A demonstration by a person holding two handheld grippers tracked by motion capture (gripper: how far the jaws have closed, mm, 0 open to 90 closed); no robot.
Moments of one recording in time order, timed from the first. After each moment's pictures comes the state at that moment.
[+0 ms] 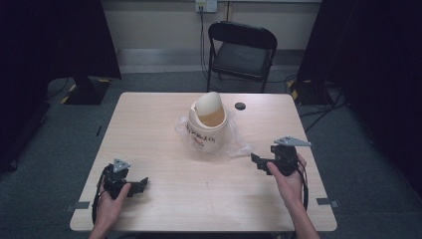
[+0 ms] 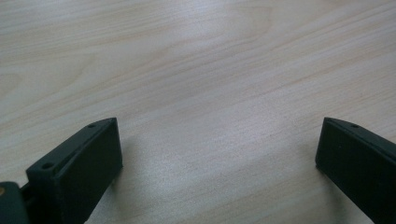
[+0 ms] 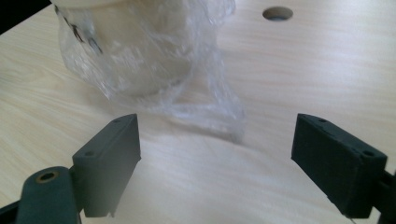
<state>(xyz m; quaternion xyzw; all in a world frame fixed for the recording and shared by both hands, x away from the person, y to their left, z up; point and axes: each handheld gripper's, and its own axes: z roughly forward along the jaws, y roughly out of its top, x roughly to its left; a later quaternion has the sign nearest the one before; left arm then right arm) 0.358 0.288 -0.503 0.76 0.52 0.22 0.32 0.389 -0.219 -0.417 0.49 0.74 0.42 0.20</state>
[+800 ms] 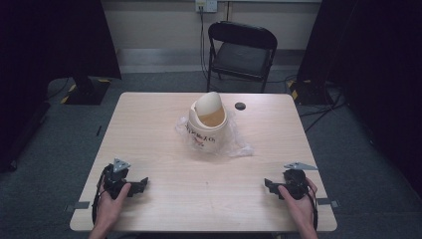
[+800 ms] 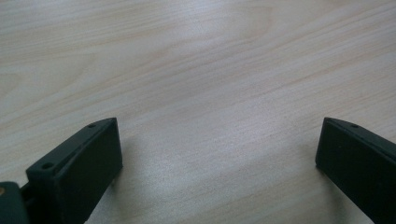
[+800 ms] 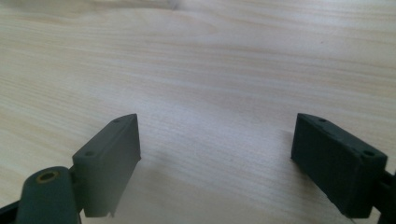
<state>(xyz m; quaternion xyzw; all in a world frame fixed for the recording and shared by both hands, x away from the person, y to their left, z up) 0.358 0.288 -0.504 0.76 0.52 0.22 0.32 0.357 -0.262 -0.490 0.55 0.74 0.34 0.17</state>
